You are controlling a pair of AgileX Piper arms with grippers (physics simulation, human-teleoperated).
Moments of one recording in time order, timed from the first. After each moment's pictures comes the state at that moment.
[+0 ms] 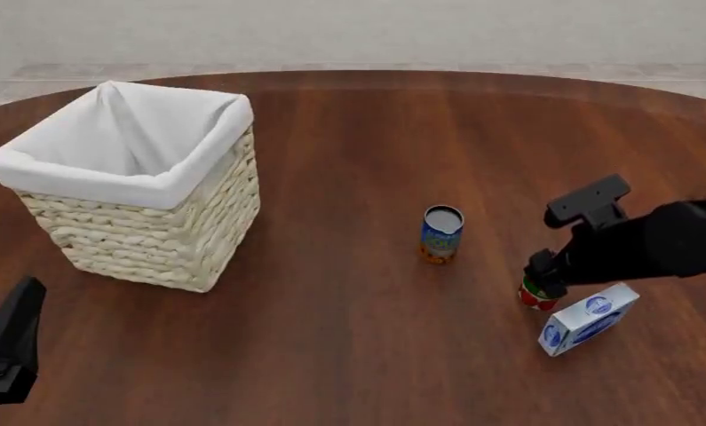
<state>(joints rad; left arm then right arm) 0.00 0.00 0.00 0.00 0.00 0.09 1.44 -0.66 0.26 -0.32</state>
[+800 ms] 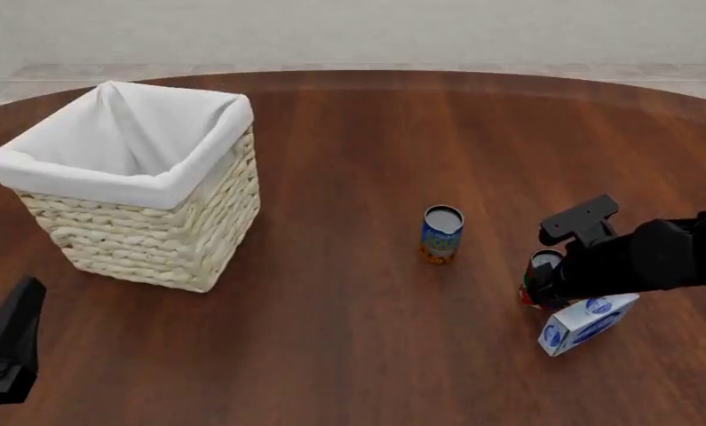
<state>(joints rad) 0.00 0.00 0.00 0.00 0.00 0.07 1.54 -0.62 0.17 -0.34</state>
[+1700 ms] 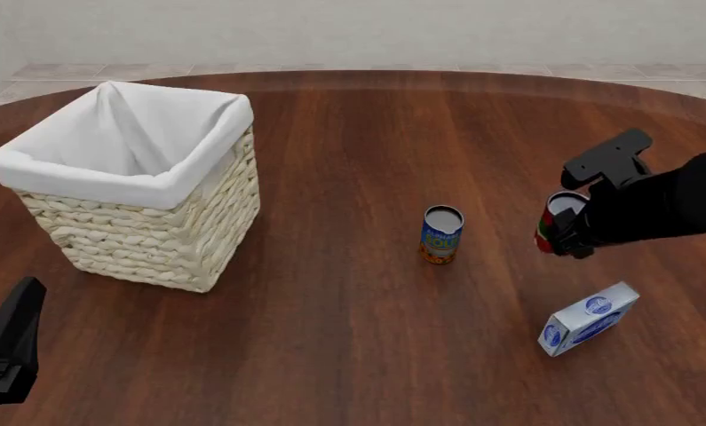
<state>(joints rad) 0.00 0.00 0.00 0.00 0.00 0.07 1.36 -0.79 0.39 -0.44</state>
